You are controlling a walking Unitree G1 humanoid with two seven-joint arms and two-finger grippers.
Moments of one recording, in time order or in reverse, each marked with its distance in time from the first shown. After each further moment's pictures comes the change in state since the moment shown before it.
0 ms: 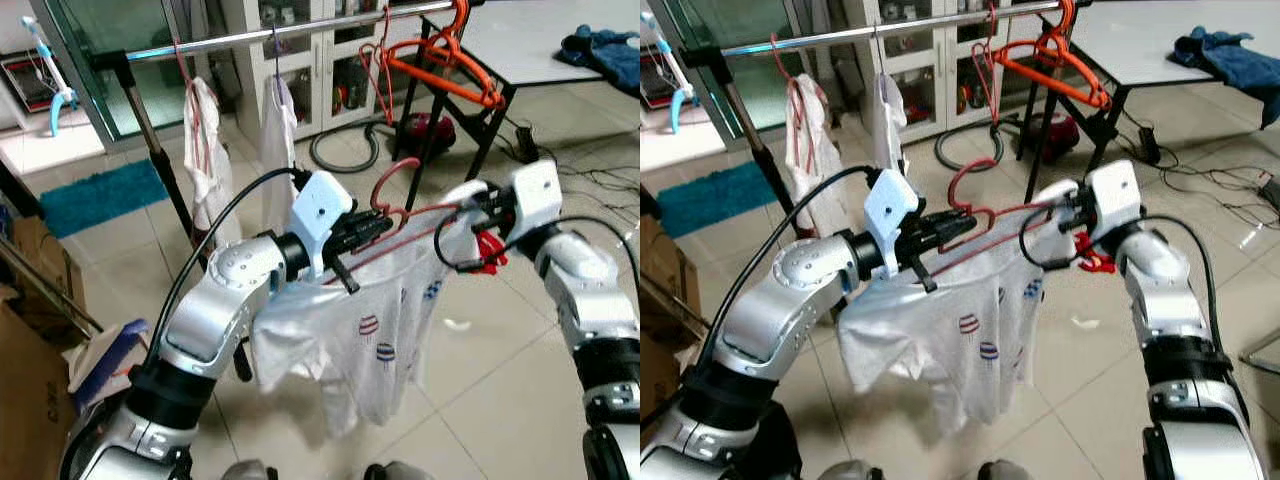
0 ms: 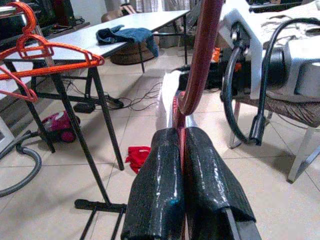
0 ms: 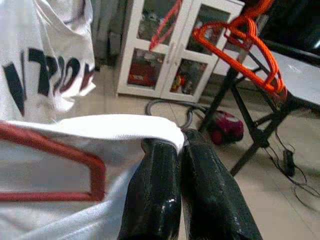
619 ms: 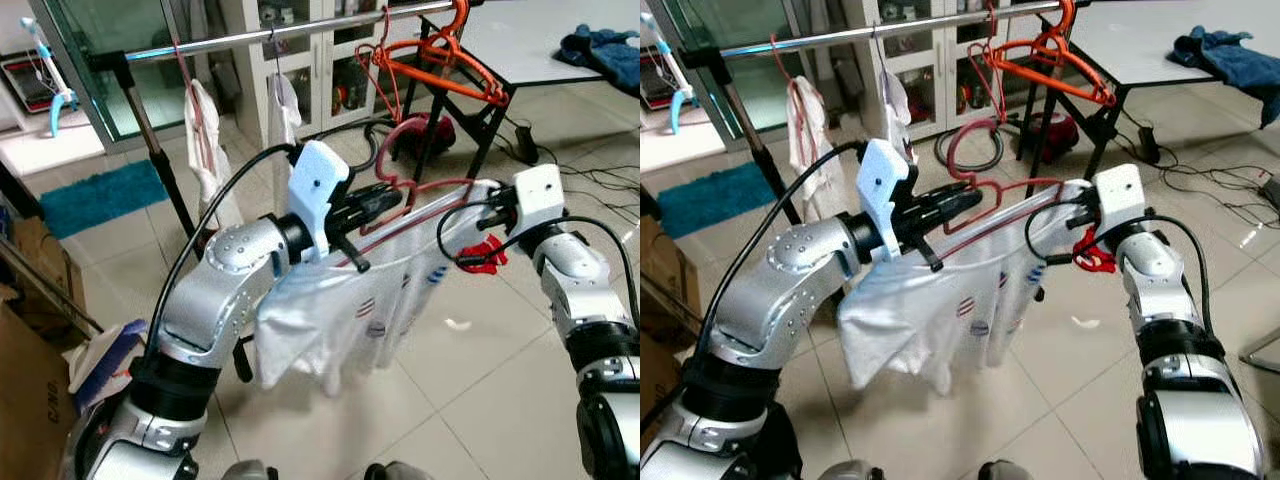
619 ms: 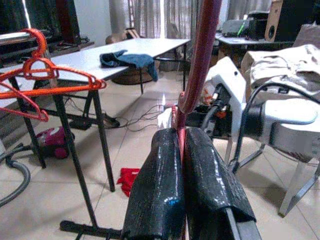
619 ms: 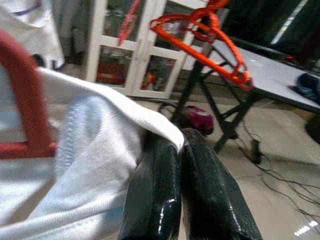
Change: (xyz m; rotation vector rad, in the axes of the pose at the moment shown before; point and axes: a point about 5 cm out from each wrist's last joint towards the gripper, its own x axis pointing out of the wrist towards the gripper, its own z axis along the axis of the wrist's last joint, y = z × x) left arm 0.003 0.001 0.027 -0.079 -0.104 0.010; right arm 0.010 -0.013 -0.010 -0.012 0.007 -0.154
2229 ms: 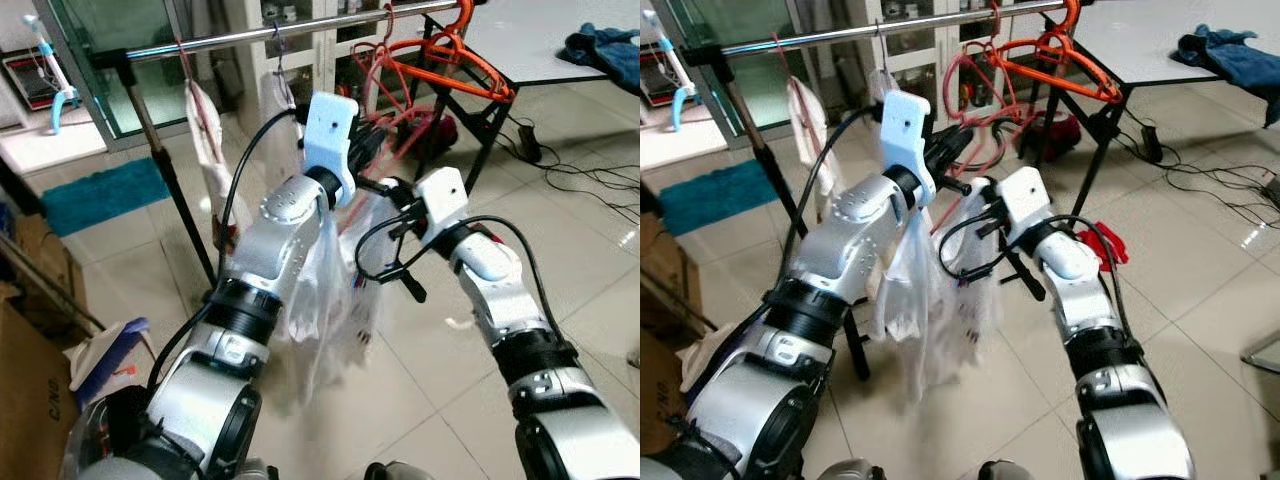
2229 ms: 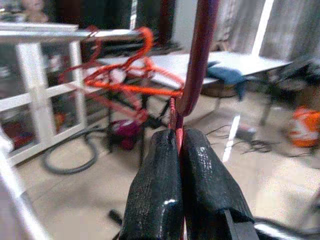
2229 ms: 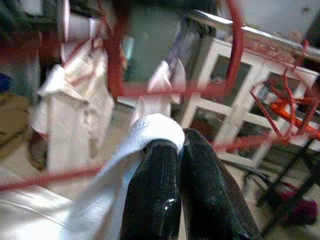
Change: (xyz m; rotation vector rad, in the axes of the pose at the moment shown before) left arm 0.061 0.050 -0.011 -0.066 -0.012 0.460; right arm 0.002 0.110 0.048 0.049 -0.279 0.440
